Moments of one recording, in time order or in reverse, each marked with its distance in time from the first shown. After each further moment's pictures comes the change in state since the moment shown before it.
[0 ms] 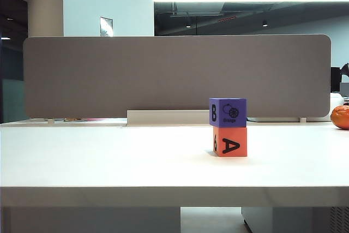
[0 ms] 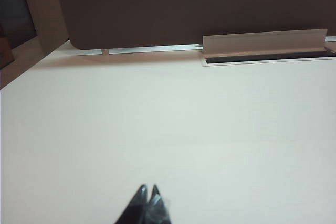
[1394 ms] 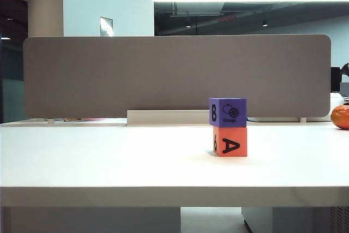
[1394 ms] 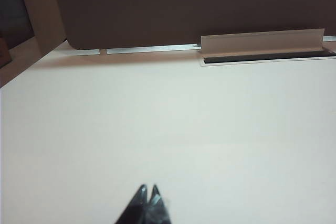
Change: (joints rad) left arm 0.000 0.000 0.000 -0.001 0.009 0.000; right arm -0.002 0.000 0.000 0.082 0.370 -0.119
